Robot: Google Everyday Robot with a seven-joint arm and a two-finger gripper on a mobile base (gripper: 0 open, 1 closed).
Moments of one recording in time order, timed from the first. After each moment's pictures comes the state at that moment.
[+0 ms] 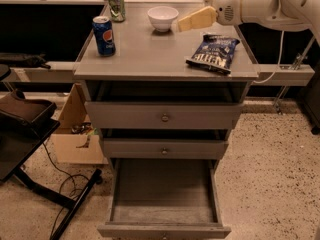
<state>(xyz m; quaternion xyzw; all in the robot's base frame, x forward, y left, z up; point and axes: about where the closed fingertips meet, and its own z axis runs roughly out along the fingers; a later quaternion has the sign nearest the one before) 0.728 -0.078 1.009 -0.44 0.65 0.25 0.57</state>
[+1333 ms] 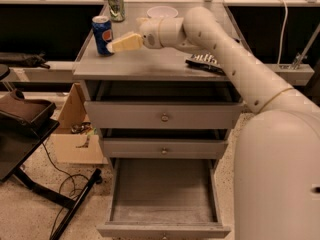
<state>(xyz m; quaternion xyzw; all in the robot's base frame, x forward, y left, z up) 0.796 0.116 0.905 -0.44 0.64 0.34 0.54</state>
